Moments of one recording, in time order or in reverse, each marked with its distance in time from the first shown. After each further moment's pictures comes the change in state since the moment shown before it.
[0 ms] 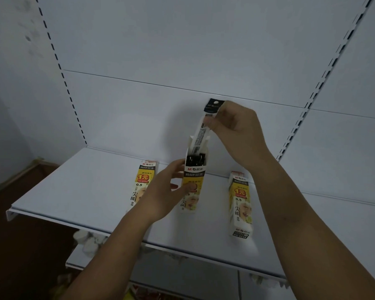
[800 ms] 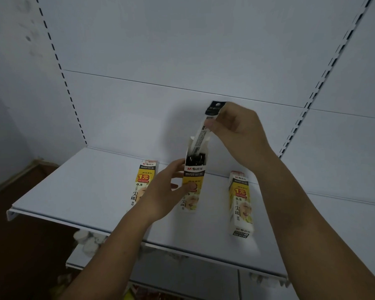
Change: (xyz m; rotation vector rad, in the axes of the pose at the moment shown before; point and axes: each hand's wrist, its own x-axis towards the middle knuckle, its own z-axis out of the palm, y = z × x) left_hand -0.001 -0.001 -0.001 0.003 -0.009 0.003; right_hand -0.003 -0.002 -0.003 -0.022 -0.048 -0.023
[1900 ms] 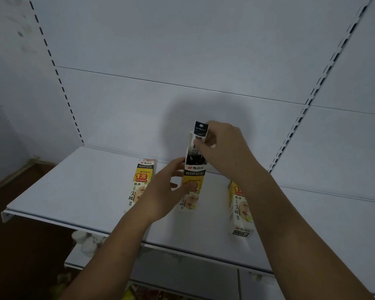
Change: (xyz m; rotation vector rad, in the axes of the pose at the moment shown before) left_hand 0.002 -0.004 0.004 0.006 0.002 0.011; right_hand -0.011 0.014 0.029 -0.399 -0.112 0.130
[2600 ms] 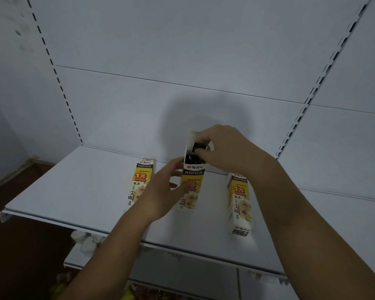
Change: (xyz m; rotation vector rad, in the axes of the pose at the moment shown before) left_hand 0.001 -0.004 0.001 -0.007 -0.005 -0.007; right_hand 0.013 0.002 -0.013 -0.265 -0.310 -0.075
